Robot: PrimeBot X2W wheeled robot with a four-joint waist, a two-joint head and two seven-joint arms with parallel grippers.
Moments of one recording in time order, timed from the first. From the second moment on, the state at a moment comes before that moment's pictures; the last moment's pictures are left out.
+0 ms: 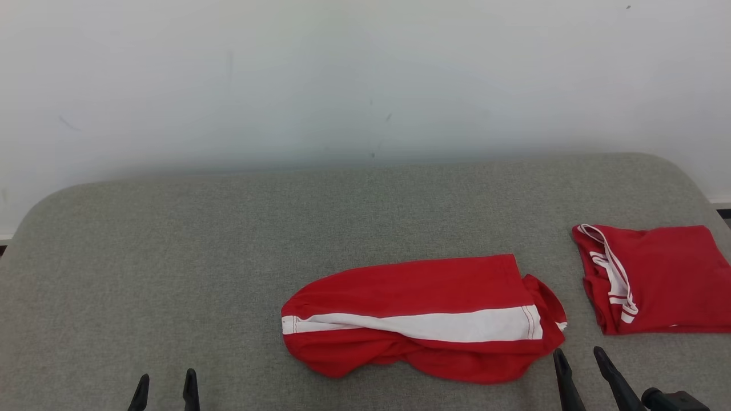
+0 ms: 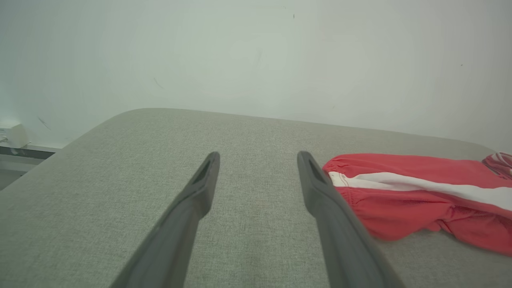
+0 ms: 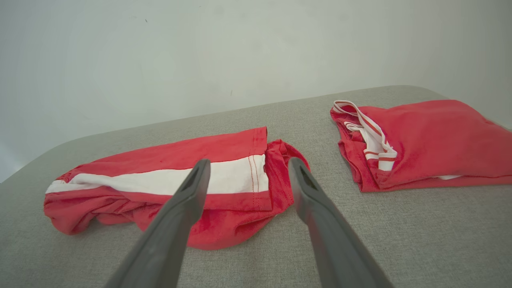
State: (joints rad) left arm 0.15 0.07 0.05 0.12 -0.22 -0.12 -0.26; right arm 0.12 -0.17 0.09 0.17 0.35 0.13 -0.19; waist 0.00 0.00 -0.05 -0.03
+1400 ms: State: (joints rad) left arm -0.18 0.11 -0.16 0.46 -0.48 -0.13 -0.08; right arm -0.16 -0.19 0.12 0.36 0.38 0.13 0.08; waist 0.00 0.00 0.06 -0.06
